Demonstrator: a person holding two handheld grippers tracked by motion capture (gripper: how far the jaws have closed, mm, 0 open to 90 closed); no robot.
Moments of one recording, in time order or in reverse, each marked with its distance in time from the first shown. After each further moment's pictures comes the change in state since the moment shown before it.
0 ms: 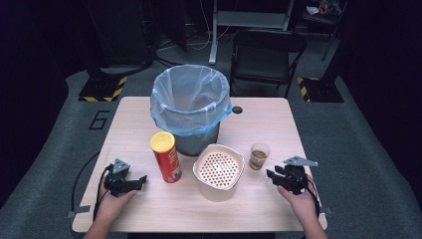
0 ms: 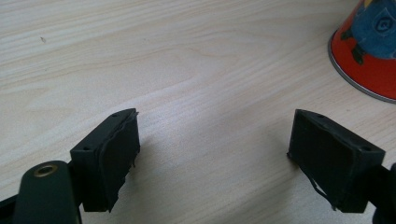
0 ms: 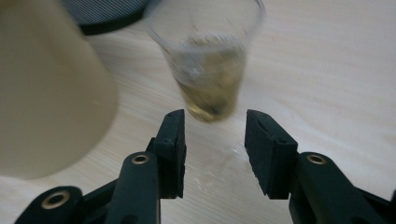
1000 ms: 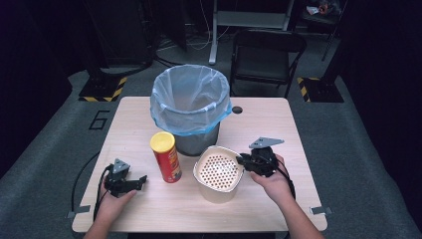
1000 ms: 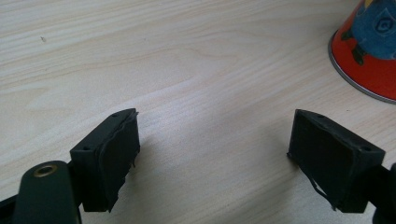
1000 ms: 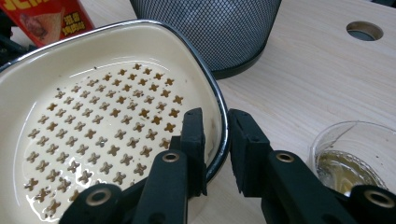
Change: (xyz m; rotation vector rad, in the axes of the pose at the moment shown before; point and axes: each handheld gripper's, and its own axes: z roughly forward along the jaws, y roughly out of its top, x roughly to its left) left arm 0.000 0.000 0.000 0.000 0.001 -0.002; right arm 0.074 0.073 0.021 0.028 0.193 -0.186
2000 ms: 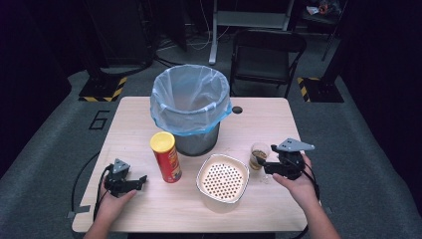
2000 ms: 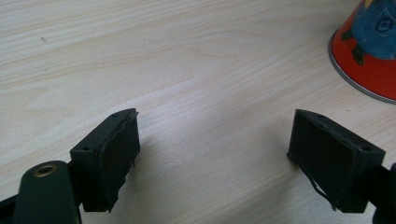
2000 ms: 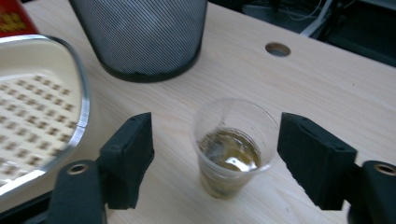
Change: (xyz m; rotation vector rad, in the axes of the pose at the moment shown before) left arm 0.000 0.000 0.000 0.000 0.000 0.000; right arm -0.050 -0.028 -0.042 -0.109 -0.133 -0.036
